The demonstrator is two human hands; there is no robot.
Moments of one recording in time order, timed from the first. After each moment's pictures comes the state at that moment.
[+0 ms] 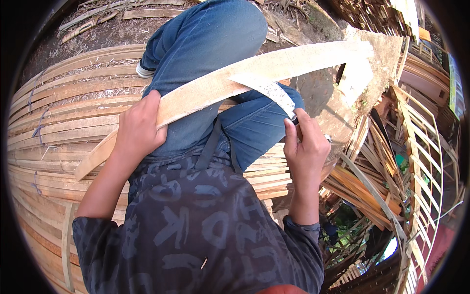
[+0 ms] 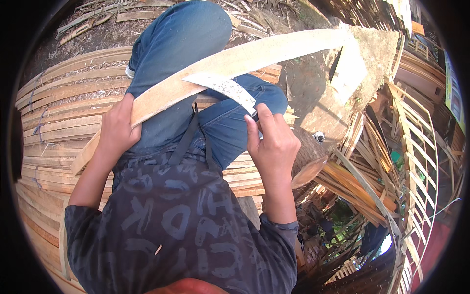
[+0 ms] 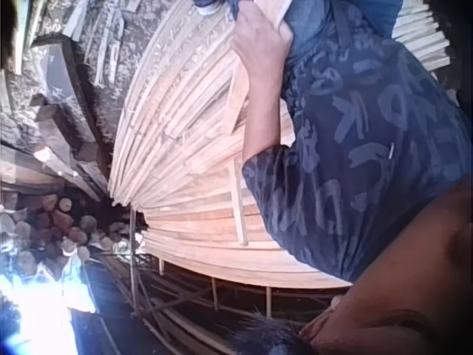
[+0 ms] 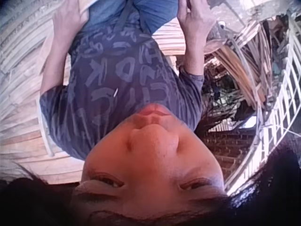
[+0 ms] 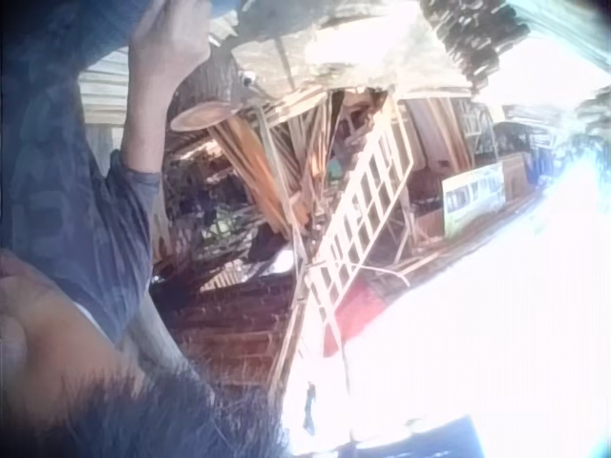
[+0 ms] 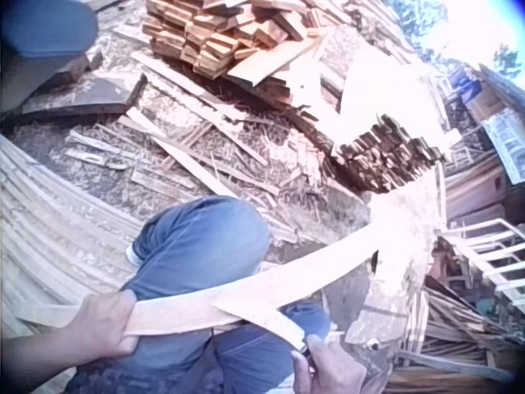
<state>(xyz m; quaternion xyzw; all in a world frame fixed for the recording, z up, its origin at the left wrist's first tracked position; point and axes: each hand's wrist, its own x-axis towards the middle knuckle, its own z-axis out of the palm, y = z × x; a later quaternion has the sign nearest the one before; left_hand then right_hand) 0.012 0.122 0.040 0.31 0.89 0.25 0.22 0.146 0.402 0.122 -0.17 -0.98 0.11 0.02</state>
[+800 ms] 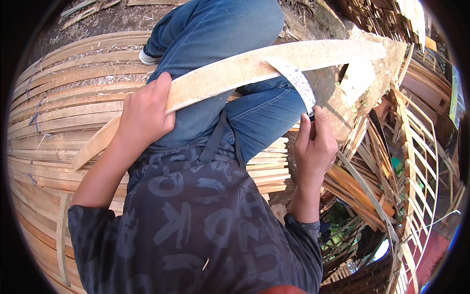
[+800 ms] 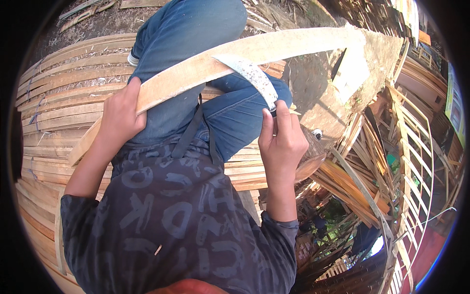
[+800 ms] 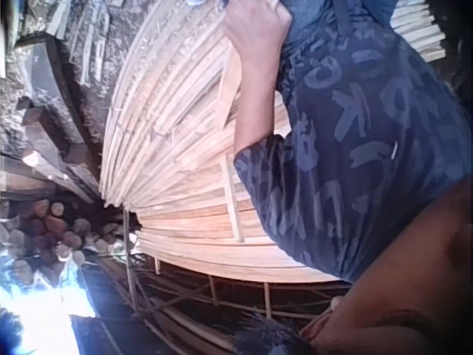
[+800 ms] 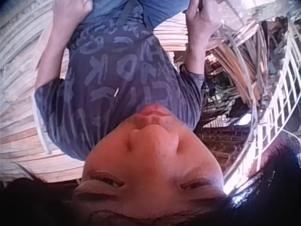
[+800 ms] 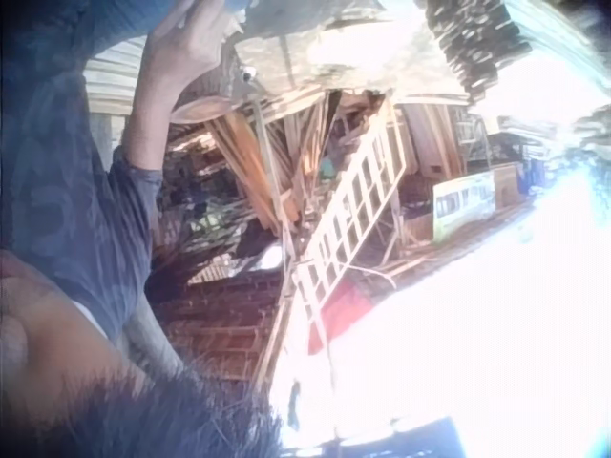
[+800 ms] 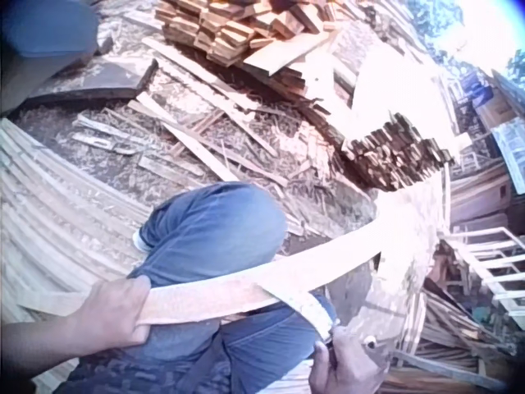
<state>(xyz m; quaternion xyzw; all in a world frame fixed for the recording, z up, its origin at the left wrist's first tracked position) 0.011 0.125 0.040 0.30 0.90 0.23 0.22 0.152 0.396 0.116 -0.19 -0.97 0.09 0.06</state>
